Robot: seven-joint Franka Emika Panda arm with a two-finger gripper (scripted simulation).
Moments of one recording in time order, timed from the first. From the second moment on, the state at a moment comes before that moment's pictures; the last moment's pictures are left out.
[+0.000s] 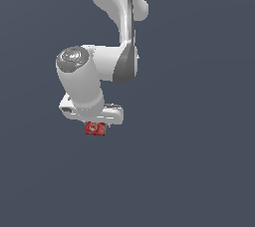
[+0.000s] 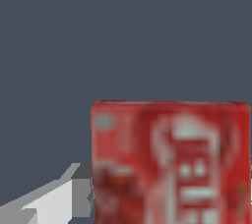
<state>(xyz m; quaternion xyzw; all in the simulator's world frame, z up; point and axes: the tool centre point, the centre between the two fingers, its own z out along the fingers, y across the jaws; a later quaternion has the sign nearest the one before) 0.065 -0.115 0.163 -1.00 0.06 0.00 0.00</state>
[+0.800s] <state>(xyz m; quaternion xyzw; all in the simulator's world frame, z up) 0.103 -0.173 0.235 -1.00 0.06 0.00 0.00</state>
